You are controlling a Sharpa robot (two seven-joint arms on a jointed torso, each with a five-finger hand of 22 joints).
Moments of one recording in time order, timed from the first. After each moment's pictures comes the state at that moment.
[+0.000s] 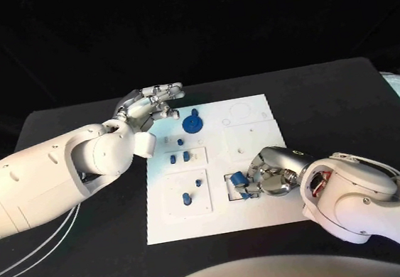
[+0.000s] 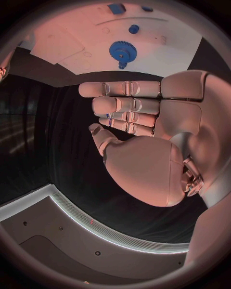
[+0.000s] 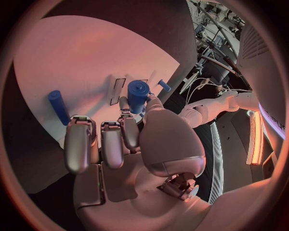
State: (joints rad) left arm 1.17 -0.85 -0.03 1.50 0.11 -0.20 0.32; left_hand 1.35 -0.12 0.43 0.02 0.11 1.01 0.19 0.12 0.07 1.11 0.11 0.21 0.09 1.24 0.03 1.03 0.60 0.16 1.18 0.12 0.65 0.80; right arm 0.80 -0.92 0.14 1.96 -1.51 -0.28 -0.60; right_hand 1.22 0.05 -0.14 0.29 0.40 1.05 0.08 0.28 0.26 1.42 0.00 1.28 1.33 1.47 -0.06 1.47 1.31 0.08 1.46 0.03 1.39 1.23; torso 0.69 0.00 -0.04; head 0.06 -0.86
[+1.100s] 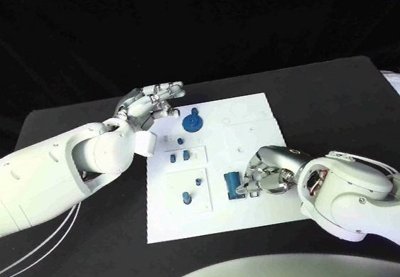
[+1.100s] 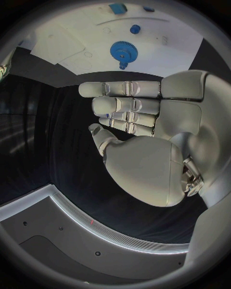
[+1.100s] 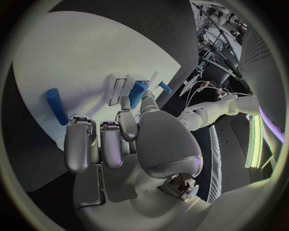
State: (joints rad) left arm 1.17 -0.85 -0.03 1.50 0.11 -0.20 0.32; left_hand 1.35 -0.12 0.43 0.02 0.11 1.01 0.19 0.12 0.07 1.11 0.11 0.21 0.09 1.23 0.02 1.03 0.60 0.16 1.18 0.12 0.65 0.79; right arm 0.80 -0.90 0.14 1.95 -1.55 -0.27 -0.60; right_hand 1.33 0.06 -0.16 0.15 0.10 1.05 0.07 0.30 0.34 1.39 0.00 1.18 1.26 1.47 -0.07 1.47 1.31 0.08 1.46 0.03 1.39 1.23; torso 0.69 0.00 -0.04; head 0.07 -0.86
